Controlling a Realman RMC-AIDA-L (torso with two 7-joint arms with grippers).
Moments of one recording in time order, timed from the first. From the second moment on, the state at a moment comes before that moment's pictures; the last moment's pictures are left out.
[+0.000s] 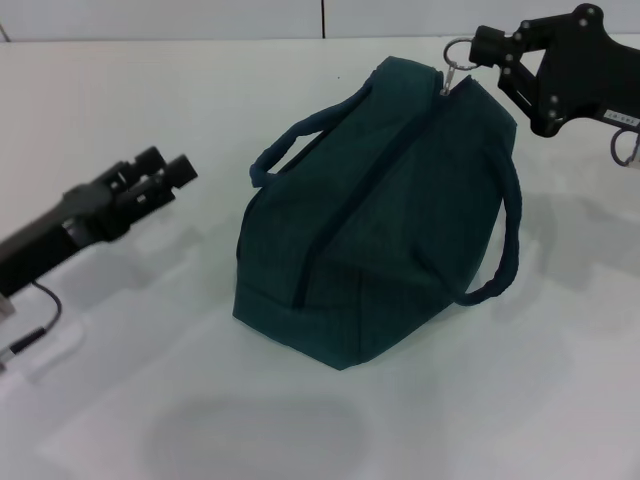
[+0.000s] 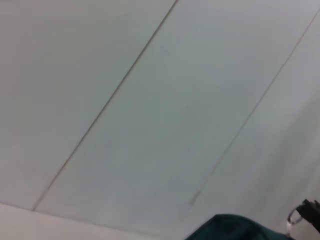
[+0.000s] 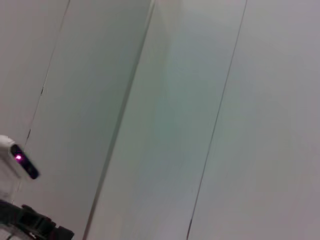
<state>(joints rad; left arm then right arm) -0.29 -2.03 0.87 0.45 1.35 1.56 -1.45 0.65 2.02 -0.77 -0.52 -1.54 -1.57 0.80</state>
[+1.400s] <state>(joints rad) -0.54 -2.09 1.29 1.47 2.02 1.53 -2.51 0.63 2.02 -0.78 -0.48 -1.46 -1.68 0.80</state>
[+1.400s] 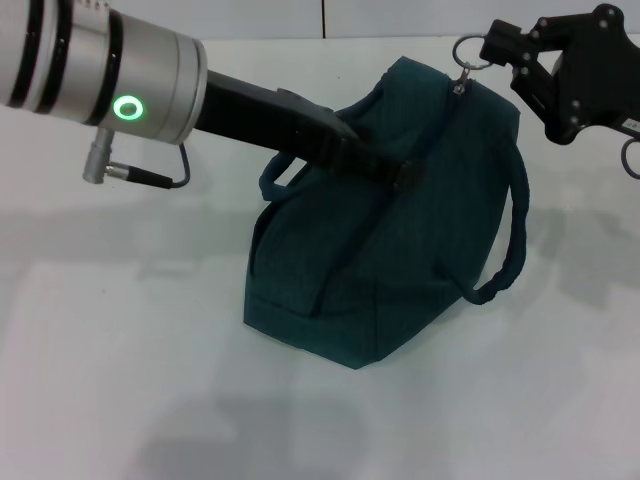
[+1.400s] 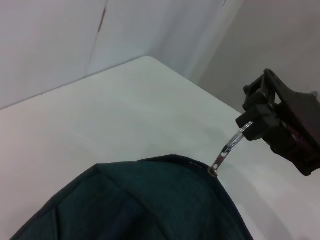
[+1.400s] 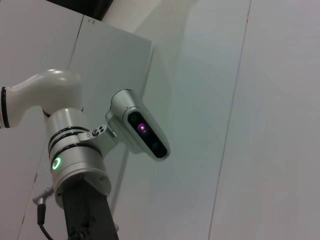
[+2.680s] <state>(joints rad) -0.53 -2.08 1.42 1.46 2.10 1.42 -2.51 0.59 2.02 -0.78 -0.46 -1.42 -1.70 0.81</state>
